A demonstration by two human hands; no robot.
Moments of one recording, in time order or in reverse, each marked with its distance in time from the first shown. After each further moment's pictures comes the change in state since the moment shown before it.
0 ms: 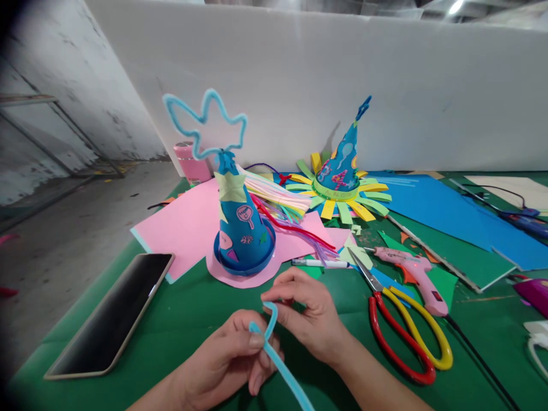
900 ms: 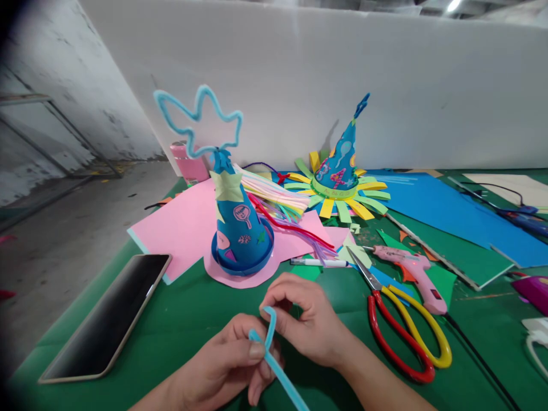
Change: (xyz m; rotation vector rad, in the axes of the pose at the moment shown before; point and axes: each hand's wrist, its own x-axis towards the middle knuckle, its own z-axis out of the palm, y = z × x) left_hand -0.002 -0.002 -0.001 0.049 -0.041 -0.026; right_hand 0.003 -0.010 -0.002 -0.024 -0.143 0.080
